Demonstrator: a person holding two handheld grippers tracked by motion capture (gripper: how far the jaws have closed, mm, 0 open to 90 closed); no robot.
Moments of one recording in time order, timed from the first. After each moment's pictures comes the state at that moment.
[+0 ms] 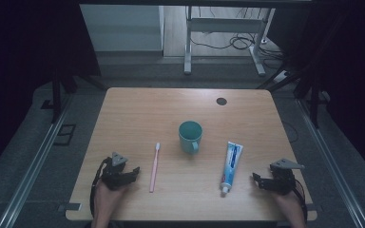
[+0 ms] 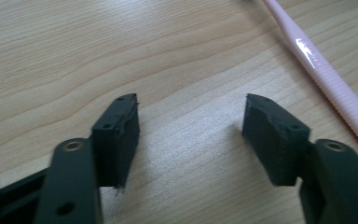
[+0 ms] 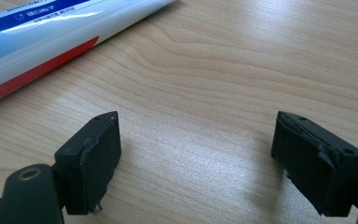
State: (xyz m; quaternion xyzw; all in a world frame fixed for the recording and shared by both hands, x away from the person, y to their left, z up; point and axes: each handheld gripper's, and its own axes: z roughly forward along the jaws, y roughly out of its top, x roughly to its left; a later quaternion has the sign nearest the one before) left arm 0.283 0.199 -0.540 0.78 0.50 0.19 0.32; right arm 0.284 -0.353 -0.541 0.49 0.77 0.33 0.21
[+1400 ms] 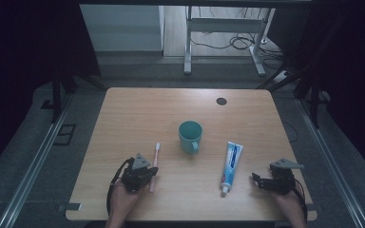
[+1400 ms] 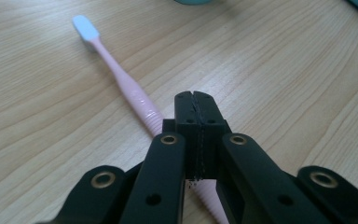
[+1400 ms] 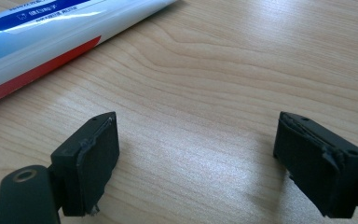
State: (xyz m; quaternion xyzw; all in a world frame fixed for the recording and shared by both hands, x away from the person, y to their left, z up) left arm 0.273 0.137 -0.518 0.83 0.39 0.13 0.37; right arm 0.285 -0.352 -0.541 0.49 0.78 0.34 0.21
